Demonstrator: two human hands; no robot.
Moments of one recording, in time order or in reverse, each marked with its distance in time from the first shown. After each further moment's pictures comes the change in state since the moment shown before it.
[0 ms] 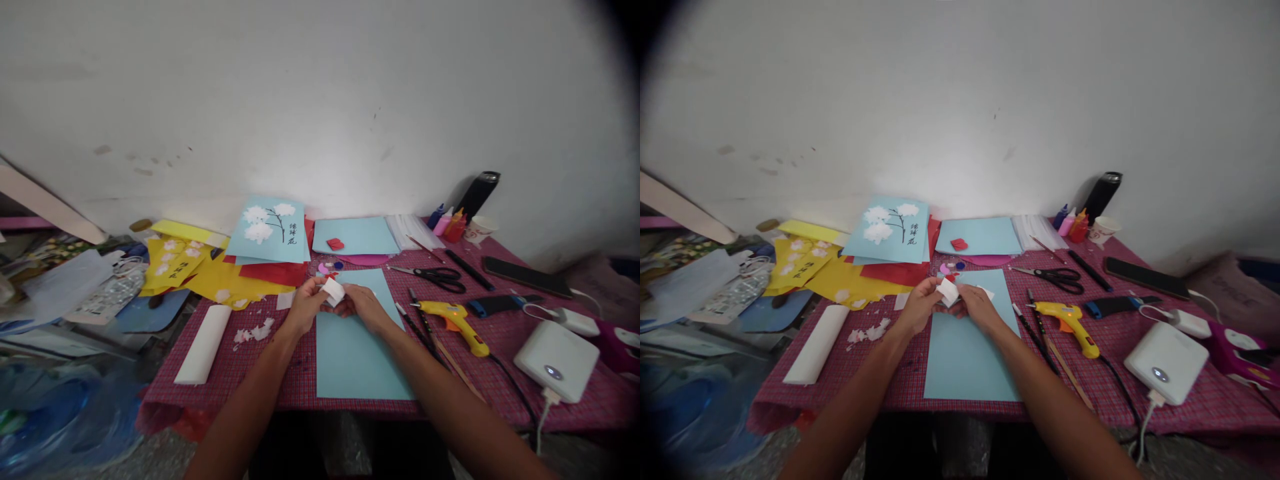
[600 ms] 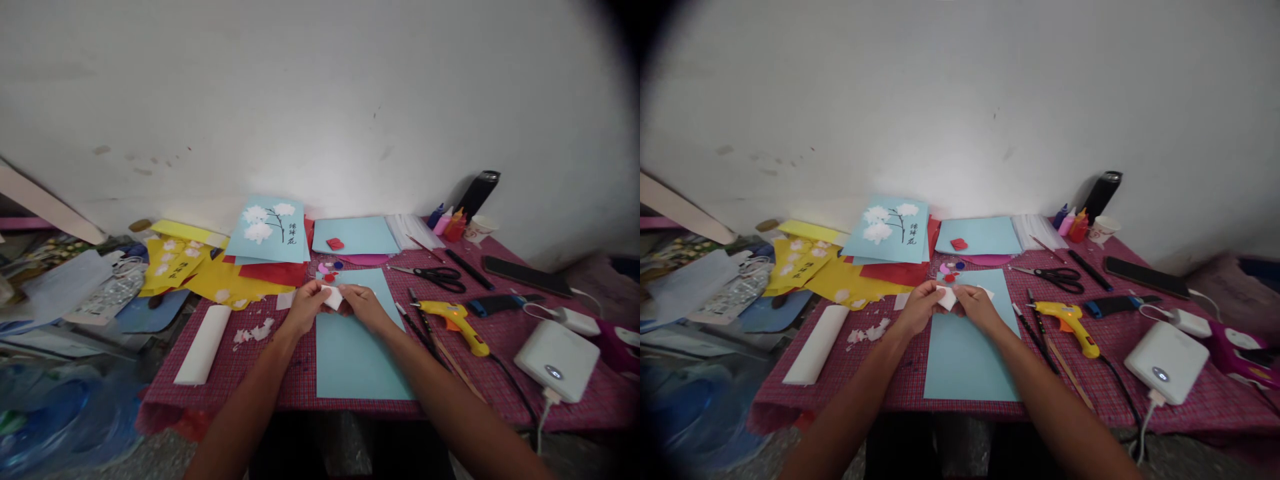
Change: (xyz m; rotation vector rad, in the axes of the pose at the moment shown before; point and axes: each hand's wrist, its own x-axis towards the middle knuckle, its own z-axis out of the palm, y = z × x) left_hand -0.002 -0.001 -0.002 -0.046 -0.036 -0.020; right_hand -0.001 -0.001 0.001 -0.224 0.056 -0.128
